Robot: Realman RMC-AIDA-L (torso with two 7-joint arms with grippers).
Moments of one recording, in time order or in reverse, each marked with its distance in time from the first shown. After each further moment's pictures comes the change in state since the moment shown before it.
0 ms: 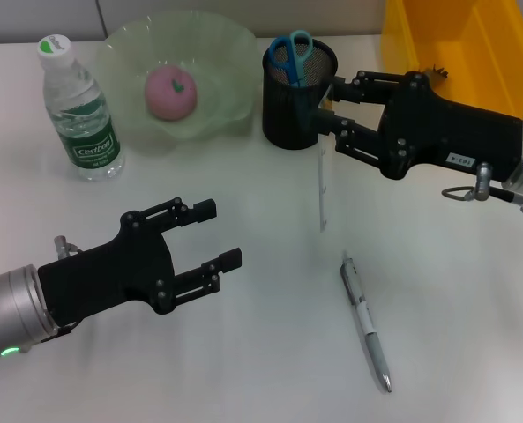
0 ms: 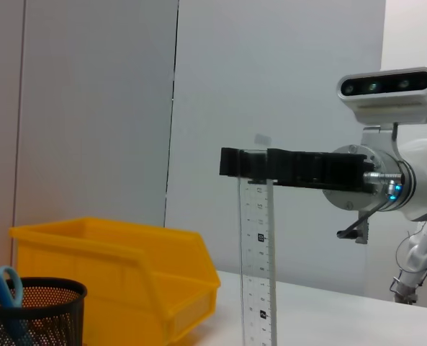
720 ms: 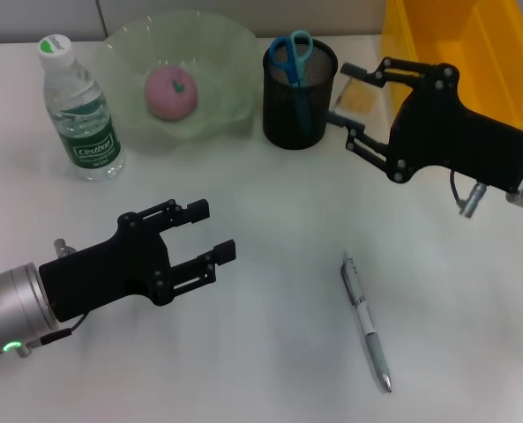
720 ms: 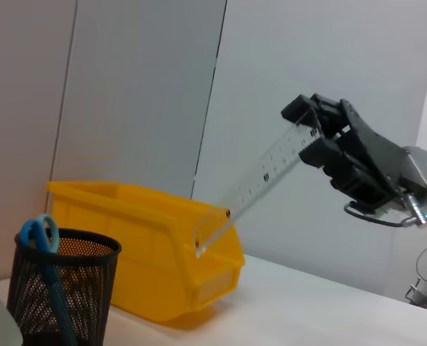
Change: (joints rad) left arm -0.006 0.002 -0.012 -0.019 0.000 -0.061 -0.107; right arm -0.033 0.008 -0.004 0.103 0.127 -0.003 -0.981
